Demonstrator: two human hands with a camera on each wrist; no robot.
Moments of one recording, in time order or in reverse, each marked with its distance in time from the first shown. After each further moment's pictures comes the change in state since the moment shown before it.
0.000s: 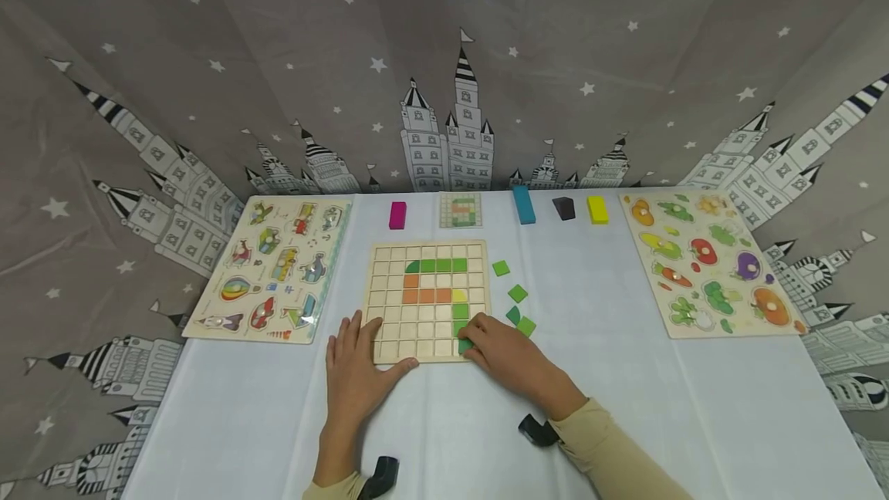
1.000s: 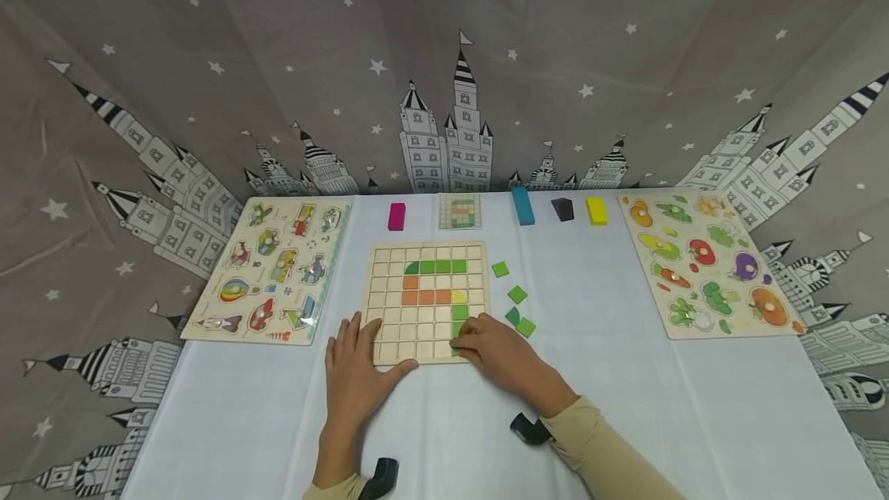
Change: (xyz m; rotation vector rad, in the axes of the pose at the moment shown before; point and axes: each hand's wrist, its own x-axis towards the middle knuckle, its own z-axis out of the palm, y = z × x) left_hand -0.001 0.000 0.000 -0.006 0.010 0.009; right_hand 0.008 -0.005 0.002 0.045 0.020 -0.005
